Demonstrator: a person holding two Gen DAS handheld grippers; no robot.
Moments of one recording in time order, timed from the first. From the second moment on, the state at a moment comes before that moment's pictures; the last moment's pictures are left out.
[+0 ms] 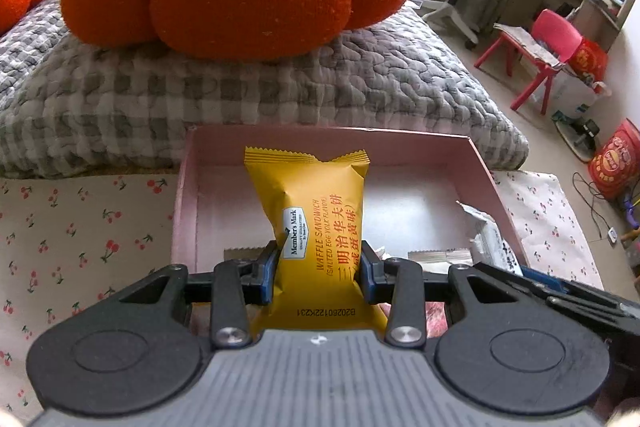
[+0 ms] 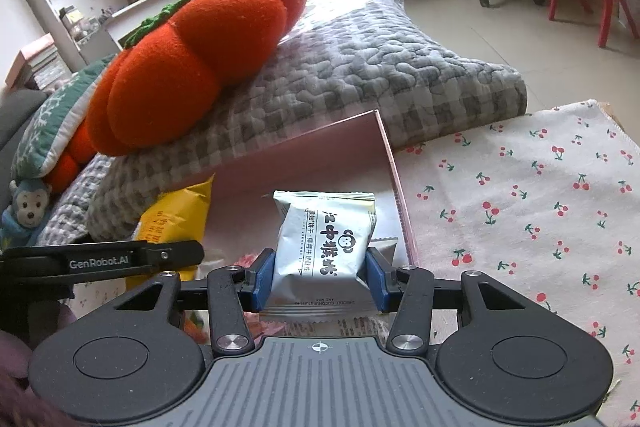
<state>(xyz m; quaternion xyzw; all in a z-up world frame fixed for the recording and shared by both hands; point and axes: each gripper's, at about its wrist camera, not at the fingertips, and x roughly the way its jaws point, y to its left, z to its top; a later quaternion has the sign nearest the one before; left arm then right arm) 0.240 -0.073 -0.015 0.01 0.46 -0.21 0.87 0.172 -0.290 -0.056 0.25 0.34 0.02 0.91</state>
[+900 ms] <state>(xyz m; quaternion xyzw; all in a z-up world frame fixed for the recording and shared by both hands) 0.201 -0.059 0.010 0.01 0.42 -0.20 0.88 0.141 -0.290 -0.022 0.25 0.34 0.00 0.91</state>
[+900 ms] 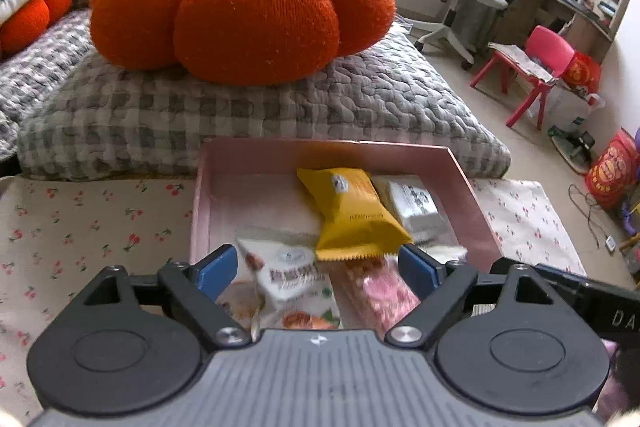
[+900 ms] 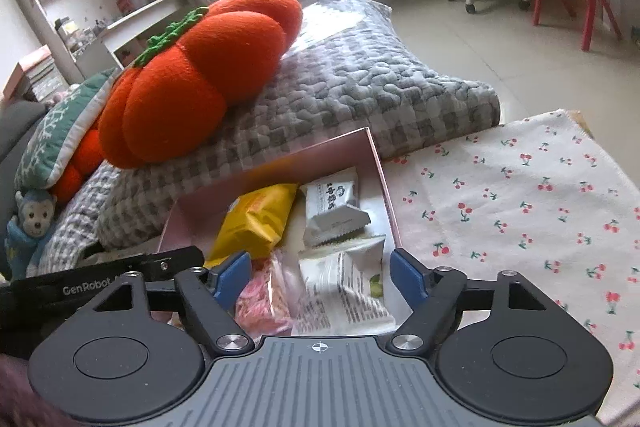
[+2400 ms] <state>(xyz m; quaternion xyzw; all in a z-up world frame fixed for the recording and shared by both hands) 0.073 0.007 -0.014 0.02 0.44 -0.17 0.88 0.026 -0.253 -0.035 0.13 0.41 0.01 0.90</state>
